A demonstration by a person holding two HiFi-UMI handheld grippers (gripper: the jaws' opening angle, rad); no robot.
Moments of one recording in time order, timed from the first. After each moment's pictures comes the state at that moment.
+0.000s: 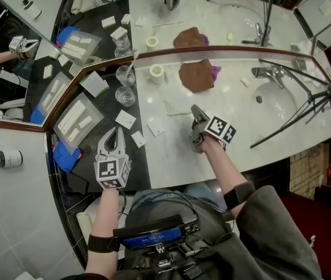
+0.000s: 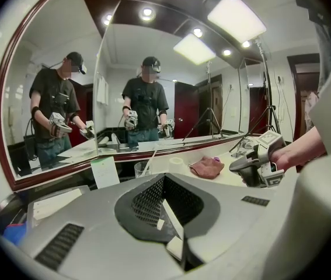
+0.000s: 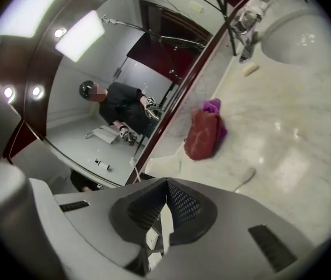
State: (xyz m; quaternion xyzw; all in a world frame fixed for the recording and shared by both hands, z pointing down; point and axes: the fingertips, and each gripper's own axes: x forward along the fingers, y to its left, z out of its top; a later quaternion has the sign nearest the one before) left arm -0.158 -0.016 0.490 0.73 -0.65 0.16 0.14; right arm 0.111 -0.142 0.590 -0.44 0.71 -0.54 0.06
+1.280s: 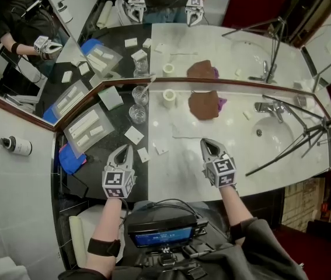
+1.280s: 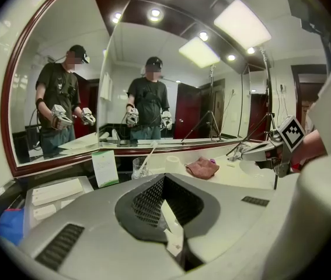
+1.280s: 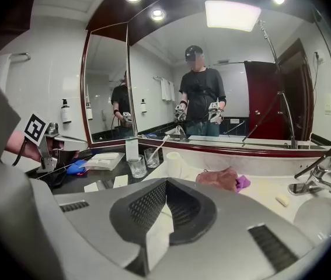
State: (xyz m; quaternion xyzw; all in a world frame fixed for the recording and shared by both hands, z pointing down) left arm -0.153 0.007 0.494 0.72 -0.65 0.14 0.17; right arm 0.112 -0.087 0.509 -0.36 0.90 -0.14 -0.21
